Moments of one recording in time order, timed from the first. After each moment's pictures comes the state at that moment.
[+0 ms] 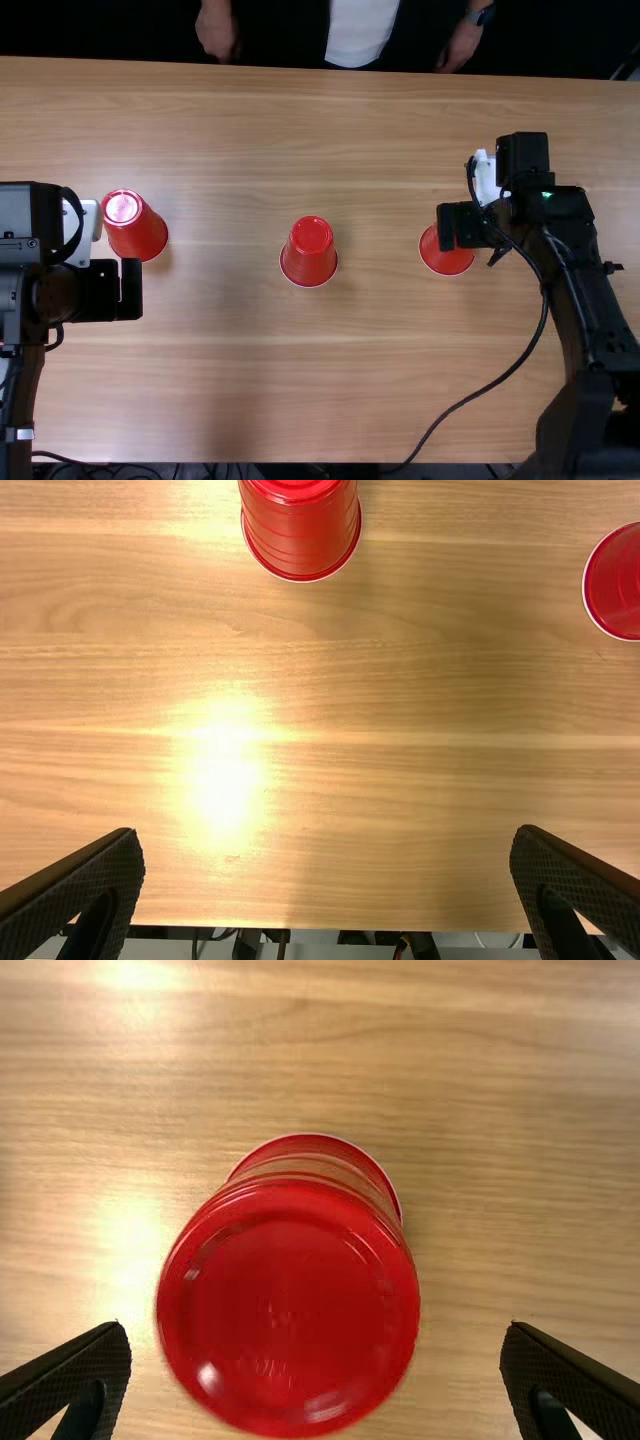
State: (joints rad) left arm 0.04 1.35 1.55 -1.40 0.01 -0.03; right arm 0.03 1.84 1.51 -0.89 -0.04 -0.09
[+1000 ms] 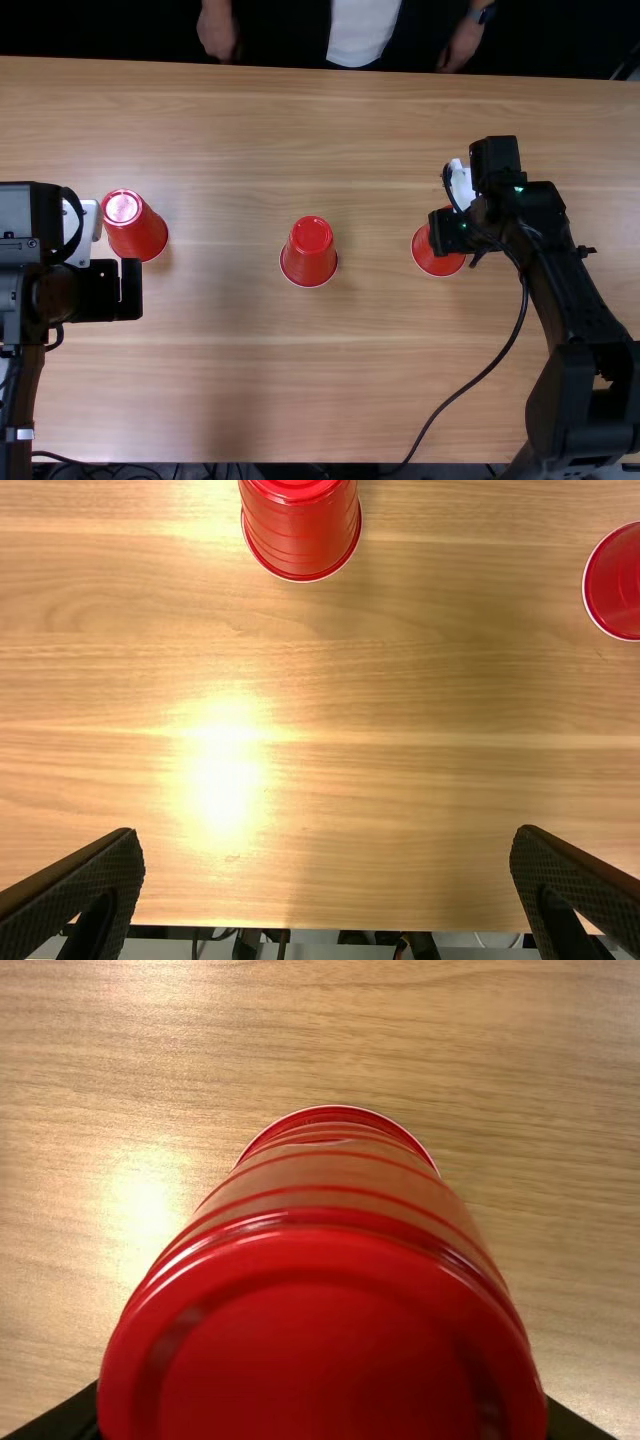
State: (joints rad) left arm 0.04 1.35 1.55 -1.40 0.01 -0.03; right arm 0.07 1.92 1.51 -0.89 -0.07 -0.09
